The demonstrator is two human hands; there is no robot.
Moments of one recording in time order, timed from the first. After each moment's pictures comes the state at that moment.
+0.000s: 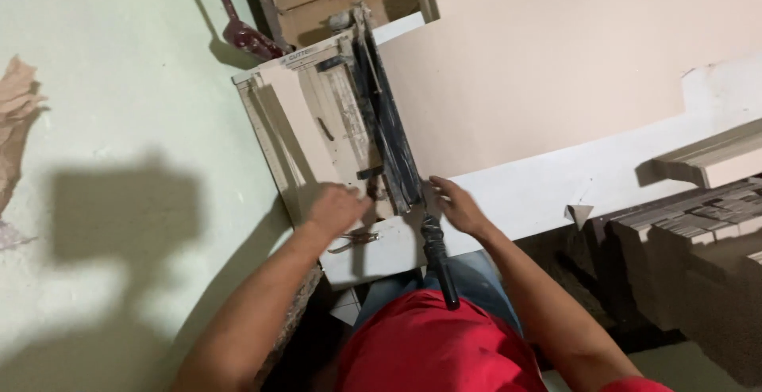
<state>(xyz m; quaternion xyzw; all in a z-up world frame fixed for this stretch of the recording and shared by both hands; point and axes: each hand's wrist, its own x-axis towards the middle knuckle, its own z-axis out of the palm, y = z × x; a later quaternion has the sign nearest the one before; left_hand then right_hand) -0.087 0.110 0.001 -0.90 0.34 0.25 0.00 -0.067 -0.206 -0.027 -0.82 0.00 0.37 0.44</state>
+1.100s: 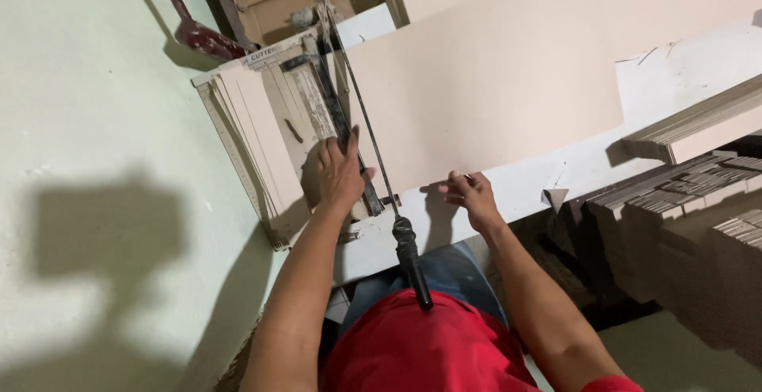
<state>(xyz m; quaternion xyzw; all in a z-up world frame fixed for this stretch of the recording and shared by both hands) -0.008 0.022 0.062 -0.93 -0.07 0.32 -0.19 -0.084 -0.256 -0.040 -0.59 0.39 0.24 0.67</state>
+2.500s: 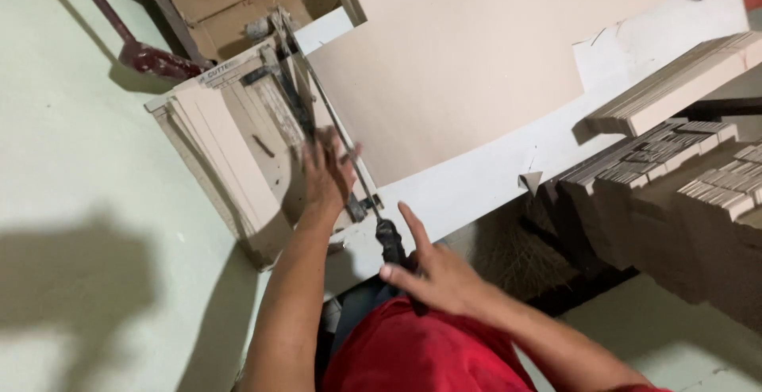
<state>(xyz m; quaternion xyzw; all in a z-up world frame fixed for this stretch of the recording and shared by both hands) -0.010 0.019 -0.004 -0.94 0.10 0.32 0.00 -0.095 -0.173 0.202 -0.79 0.06 0.47 0.38</state>
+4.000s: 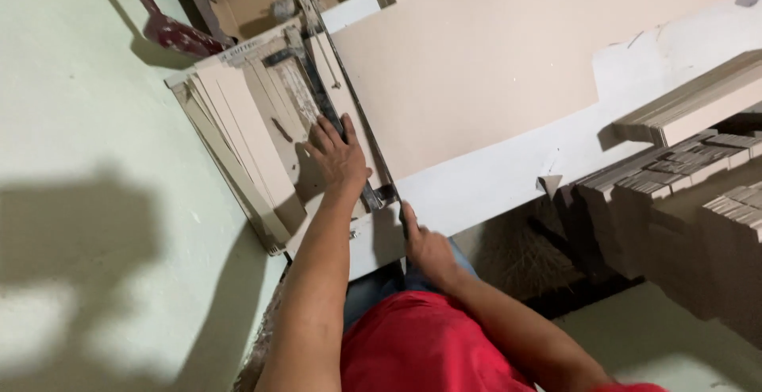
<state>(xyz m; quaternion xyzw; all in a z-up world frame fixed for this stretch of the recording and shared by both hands) 0.007 0.004 -0.014 -0.91 -0.05 0.41 -0.02 -0.170 -0.167 0.029 -0.87 -0.03 0.44 0.21</state>
